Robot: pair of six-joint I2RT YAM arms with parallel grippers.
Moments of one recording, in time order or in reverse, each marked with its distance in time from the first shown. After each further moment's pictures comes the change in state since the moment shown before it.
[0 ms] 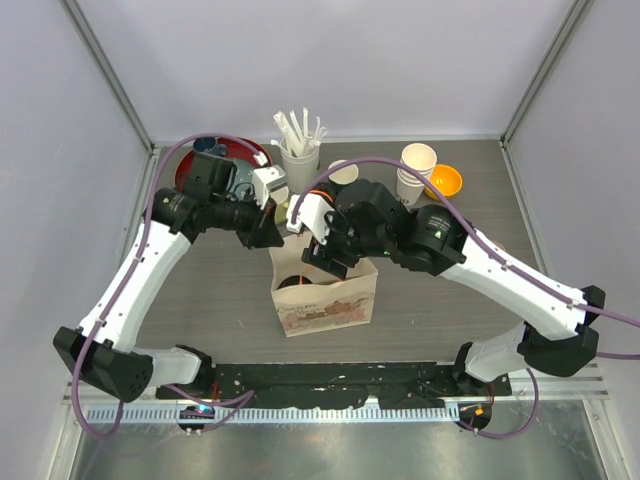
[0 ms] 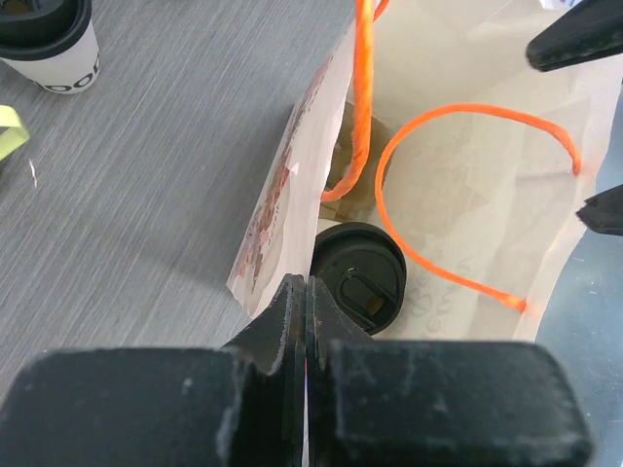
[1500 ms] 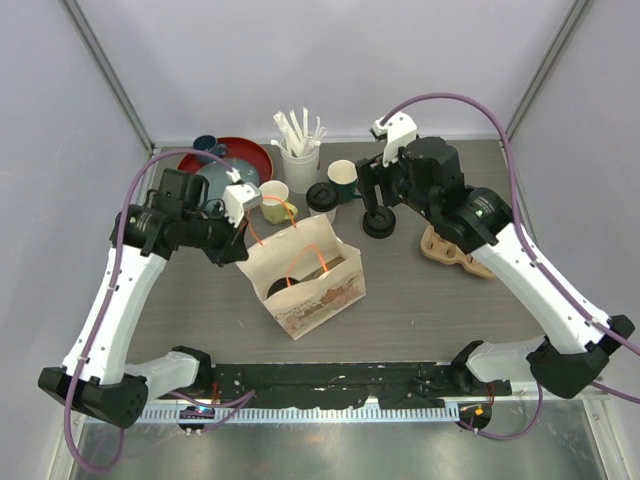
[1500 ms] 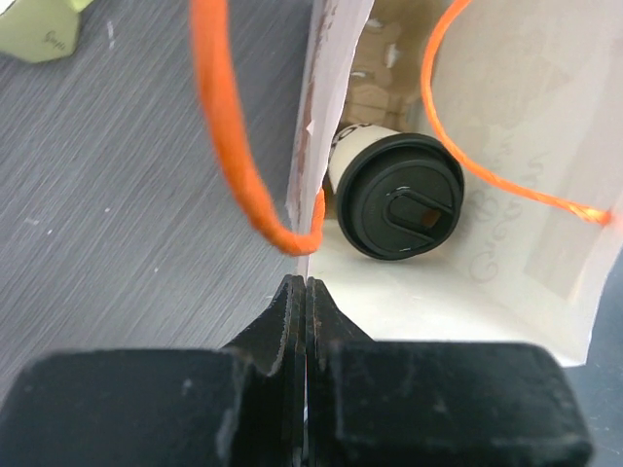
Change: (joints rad) left arm 0.097 -0.134 -0.009 -0.229 -0.161 0.129; right arm -0.362 -0.138 -0.113 0.262 0.243 0.328
